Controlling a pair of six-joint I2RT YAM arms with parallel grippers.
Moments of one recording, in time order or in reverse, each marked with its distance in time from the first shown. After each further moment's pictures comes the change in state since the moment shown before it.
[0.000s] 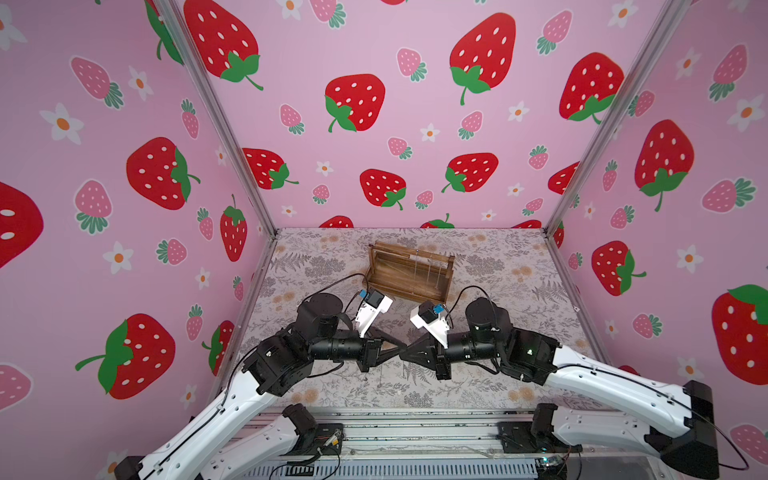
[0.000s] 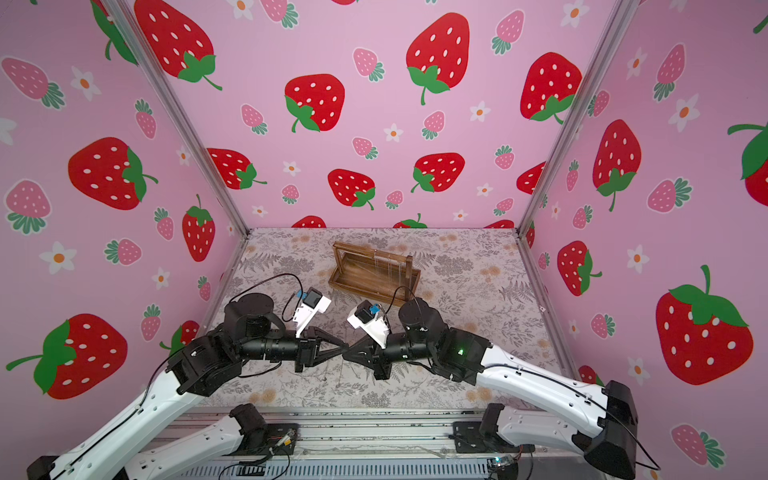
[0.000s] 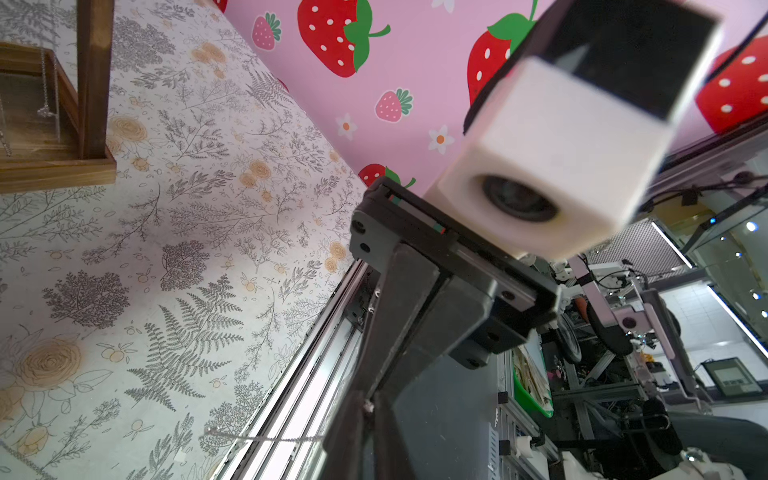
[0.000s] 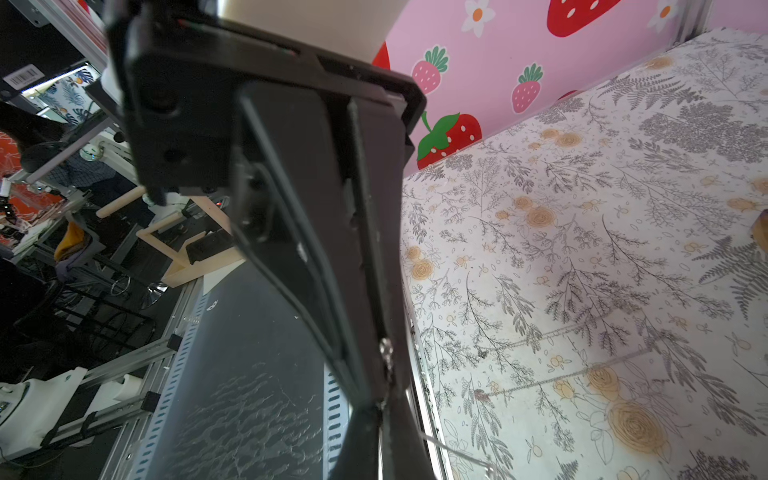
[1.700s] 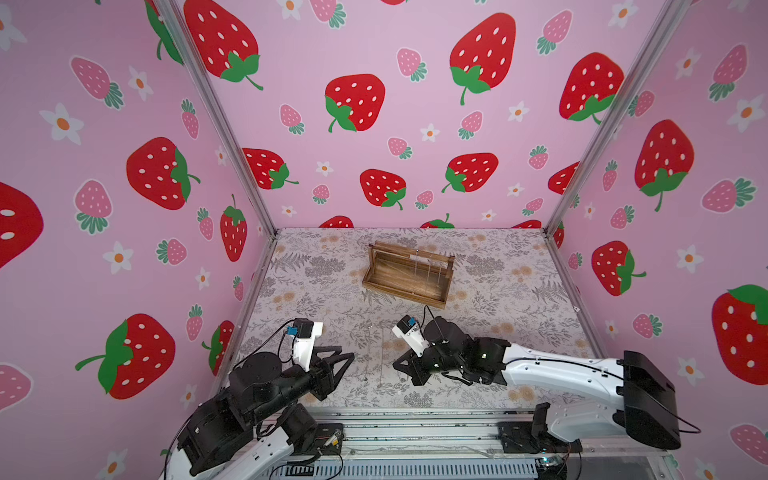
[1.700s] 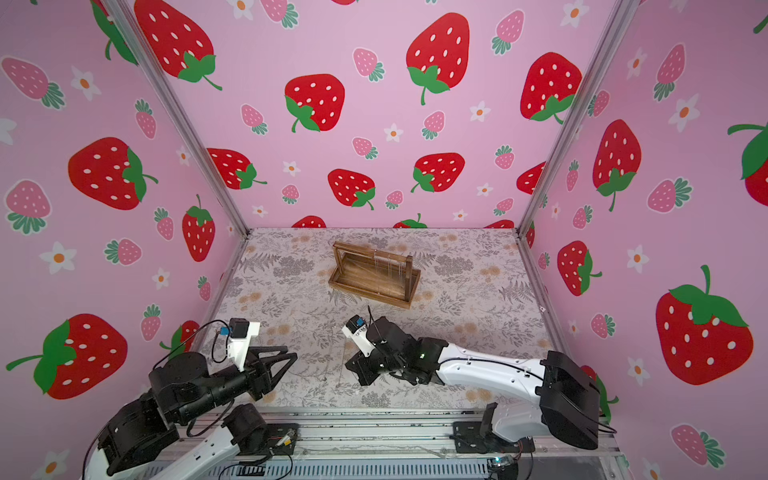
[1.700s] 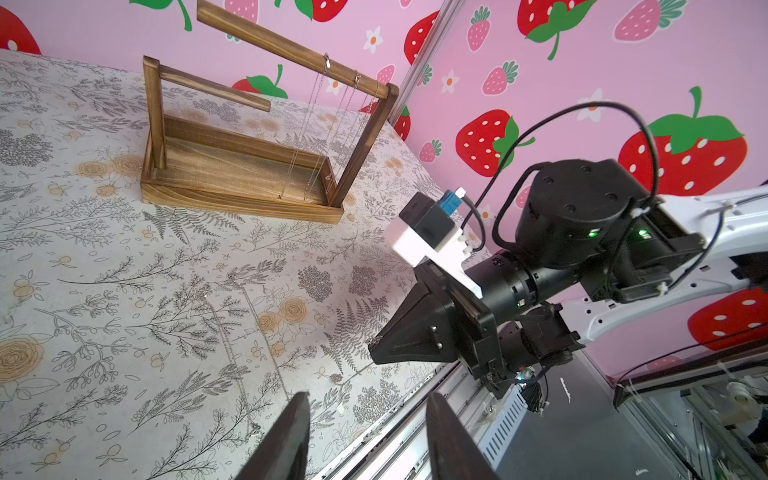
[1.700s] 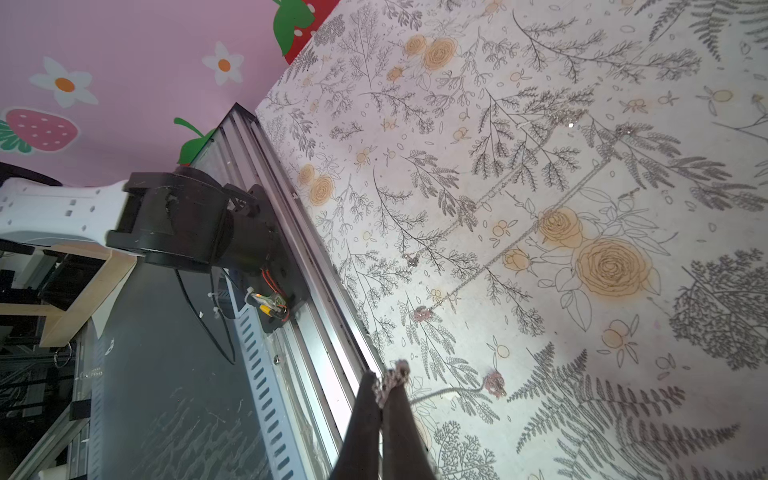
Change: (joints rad) left arm -0.002 -0.522 -0.140 -0.284 -0.557 -0.003; right arm 0.071 0.248 -0.080 0.019 0.261 0.220
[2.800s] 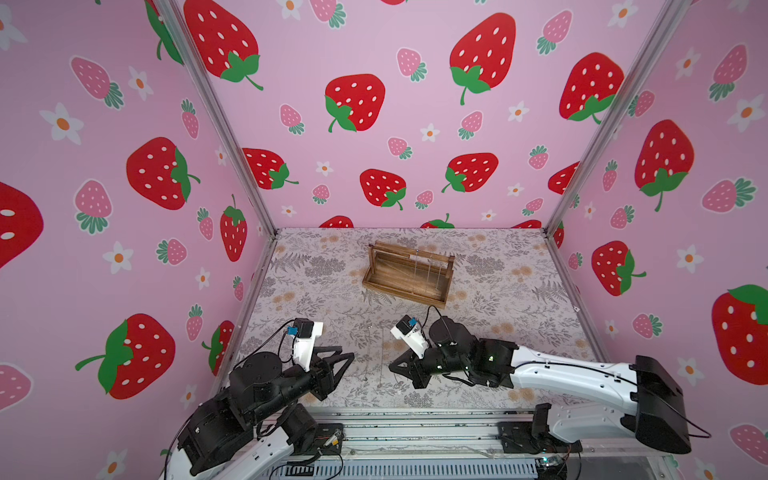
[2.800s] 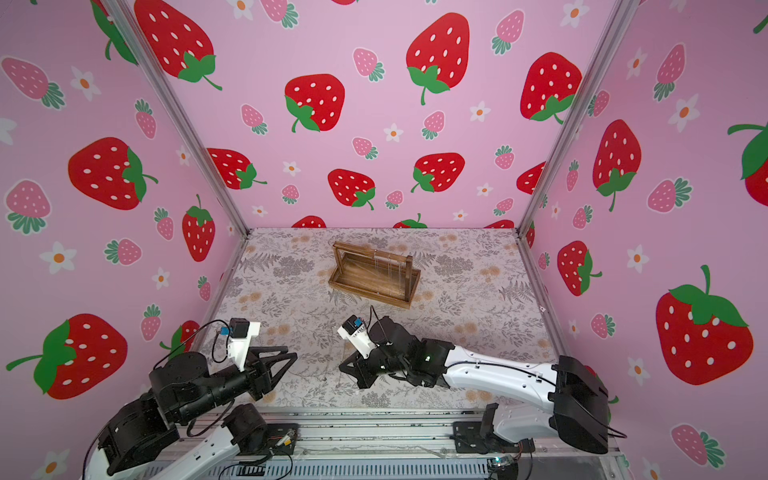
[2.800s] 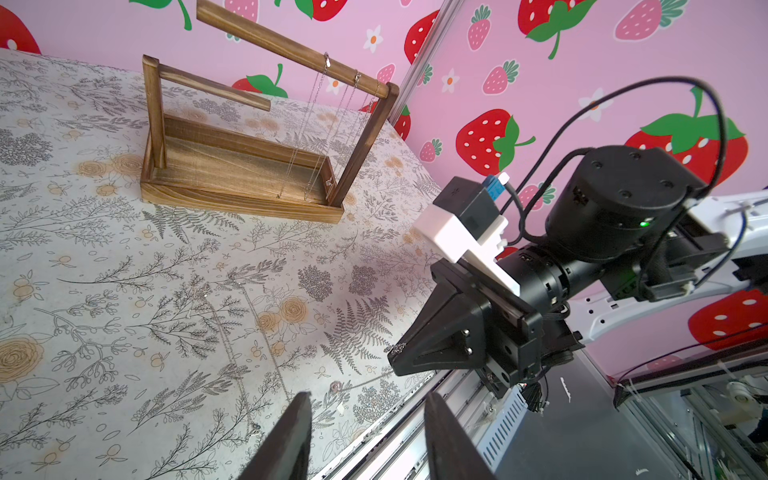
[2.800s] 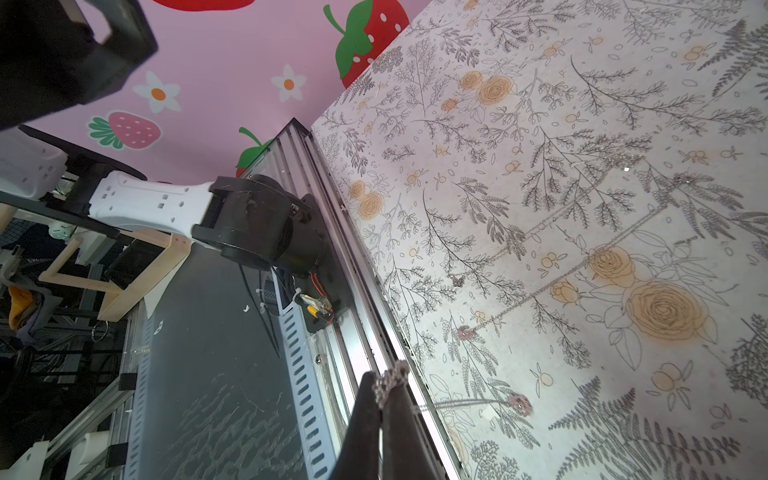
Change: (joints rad) left arm 0.000 0.001 0.000 0.000 0.000 0.000; right arm 0.022 -0.048 0.002 0.047 -0.063 -0.016
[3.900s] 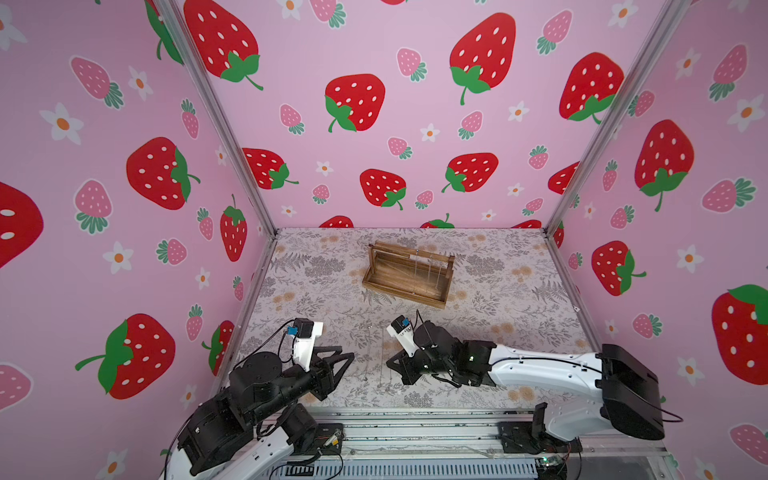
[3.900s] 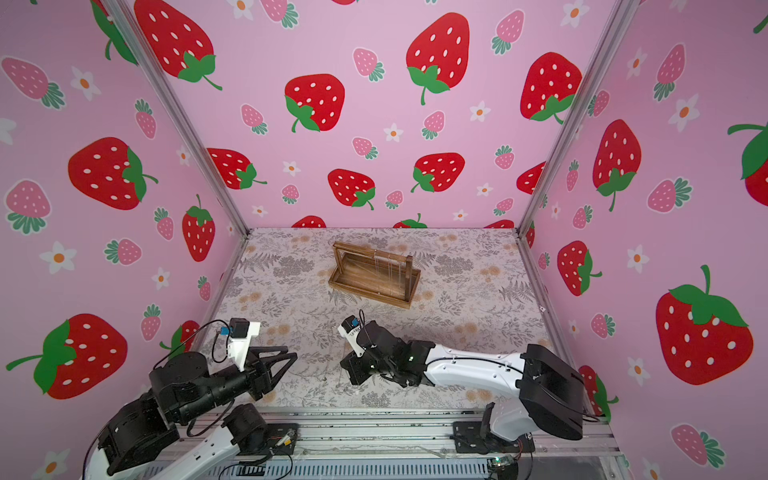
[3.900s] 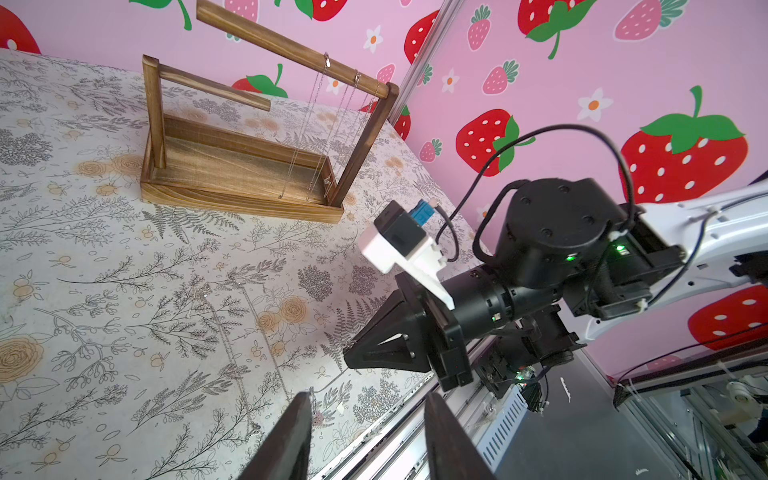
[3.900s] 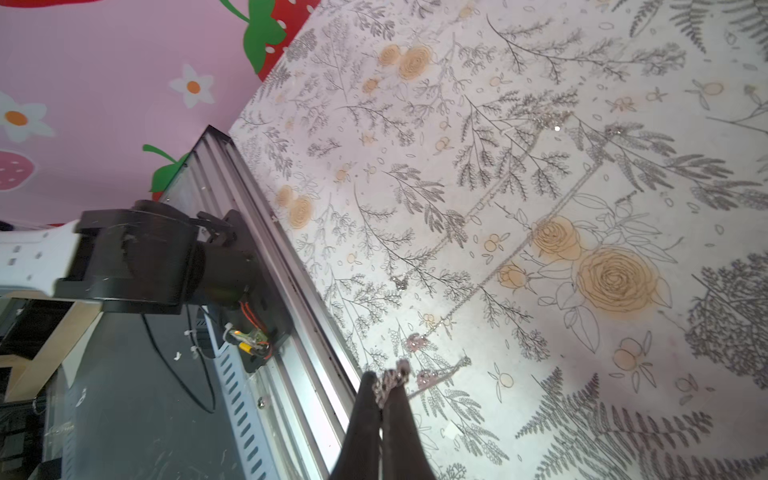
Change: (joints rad) left arm 0.000 0.000 0.000 0.000 0.000 0.000; right arm 0.014 0.161 0.012 0.035 0.172 0.097
